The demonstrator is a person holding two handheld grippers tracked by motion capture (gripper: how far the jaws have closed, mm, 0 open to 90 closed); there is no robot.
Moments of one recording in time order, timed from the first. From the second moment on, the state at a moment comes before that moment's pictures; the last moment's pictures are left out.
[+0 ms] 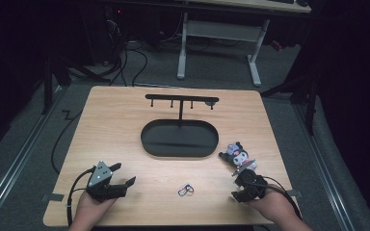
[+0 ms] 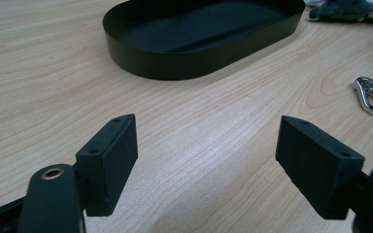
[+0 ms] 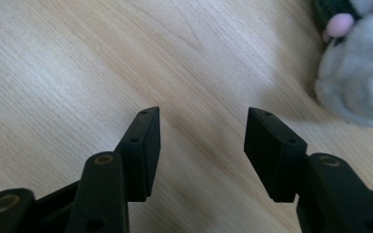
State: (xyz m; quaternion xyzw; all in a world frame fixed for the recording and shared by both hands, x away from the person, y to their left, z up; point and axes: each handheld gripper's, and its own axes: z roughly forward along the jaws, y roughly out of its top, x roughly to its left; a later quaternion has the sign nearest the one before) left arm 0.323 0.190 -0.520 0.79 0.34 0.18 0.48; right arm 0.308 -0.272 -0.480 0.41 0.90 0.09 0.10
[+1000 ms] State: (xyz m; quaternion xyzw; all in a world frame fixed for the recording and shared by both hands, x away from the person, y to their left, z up) left arm 0.322 0.190 -0.521 0.79 0.34 0.18 0.48; right arm 0.358 -0.305 -0.442 0.46 0.89 0.04 0.07
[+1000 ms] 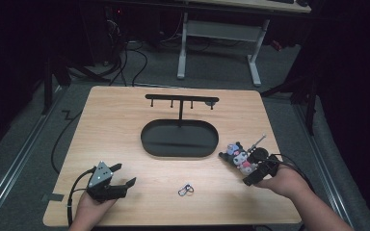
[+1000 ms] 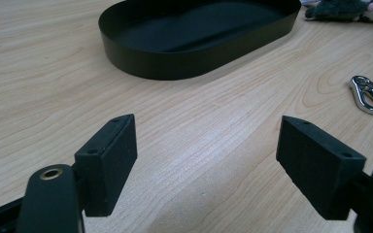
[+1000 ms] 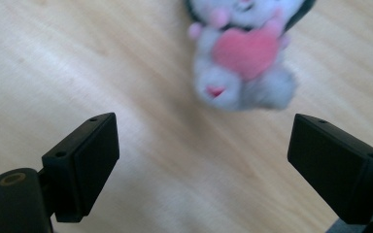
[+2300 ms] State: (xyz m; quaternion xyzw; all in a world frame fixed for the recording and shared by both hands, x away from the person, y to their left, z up) left arm 0.322 0.191 -0.522 0.79 0.34 0.18 0.48; right arm 0.417 -0.290 -0.483 0.45 0.89 -0.01 0.04
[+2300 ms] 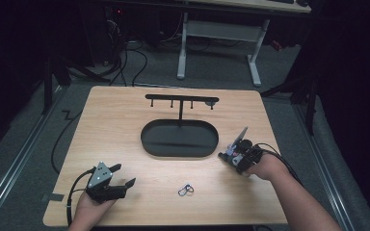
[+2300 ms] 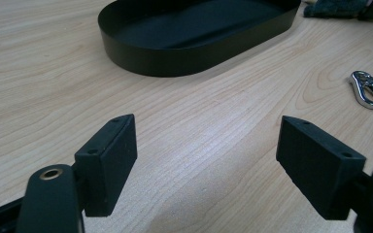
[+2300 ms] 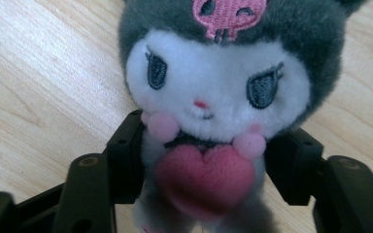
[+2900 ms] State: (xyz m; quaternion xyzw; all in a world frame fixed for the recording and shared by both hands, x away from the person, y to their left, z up) left arm 0.321 0.187 -0.523 0.80 0.33 0.18 0.47; right arm 0.395 -0.290 -0.454 0.46 0.89 0.01 0.04
